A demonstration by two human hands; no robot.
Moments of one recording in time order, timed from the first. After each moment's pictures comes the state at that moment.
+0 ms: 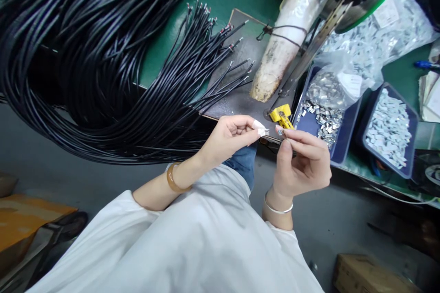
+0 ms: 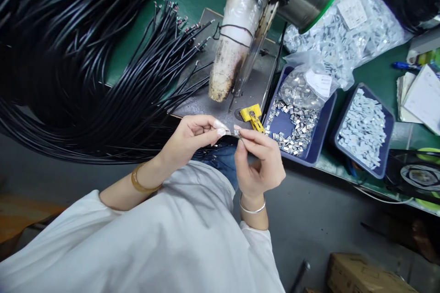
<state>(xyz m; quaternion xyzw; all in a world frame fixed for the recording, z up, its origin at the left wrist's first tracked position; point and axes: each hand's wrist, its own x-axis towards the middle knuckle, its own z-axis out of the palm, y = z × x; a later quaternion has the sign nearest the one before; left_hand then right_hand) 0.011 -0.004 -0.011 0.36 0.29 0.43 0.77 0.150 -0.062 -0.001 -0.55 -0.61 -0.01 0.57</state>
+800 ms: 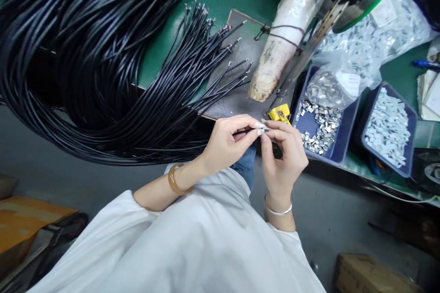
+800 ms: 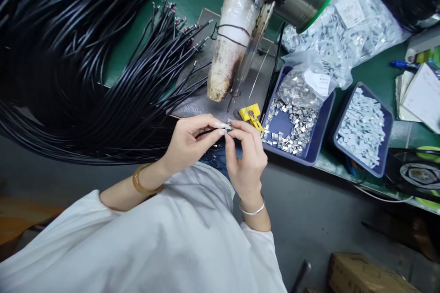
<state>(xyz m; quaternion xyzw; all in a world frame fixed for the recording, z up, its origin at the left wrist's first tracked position) 0.012 -0.013 -0.015 0.57 0.35 0.47 0.57 0.151 -0.064 -0.001 -0.60 -0.67 0.05 0.43</state>
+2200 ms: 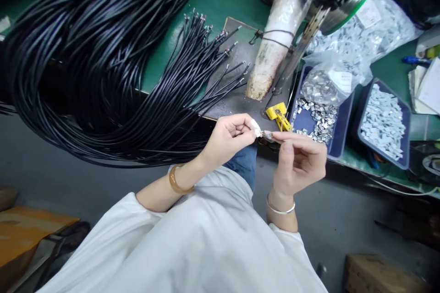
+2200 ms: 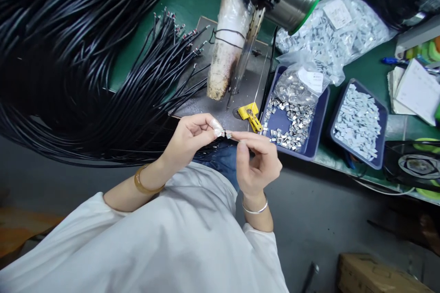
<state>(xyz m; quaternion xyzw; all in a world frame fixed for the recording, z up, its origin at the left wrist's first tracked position) 0.010 -0.009 -0.002 0.41 0.32 0.44 0.73 0.146 -0.068 0.001 -0.53 -0.58 0.08 0.61</state>
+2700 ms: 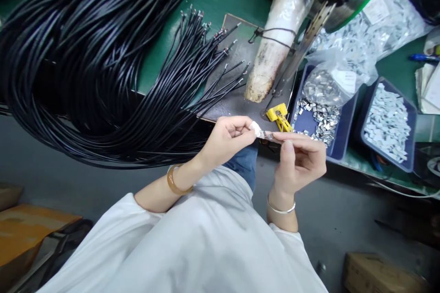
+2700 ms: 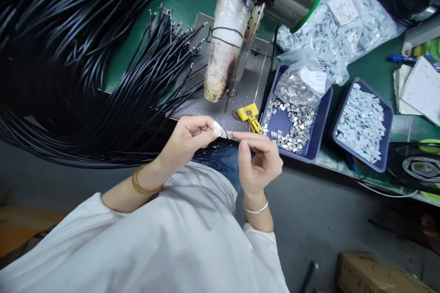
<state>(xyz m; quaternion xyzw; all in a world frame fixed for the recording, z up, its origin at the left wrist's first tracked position) 0.010 -0.004 -0.001 0.41 0.33 0.41 0.74 0.152 -0.063 -0.003 -0.55 -0.57 0.10 0.61</state>
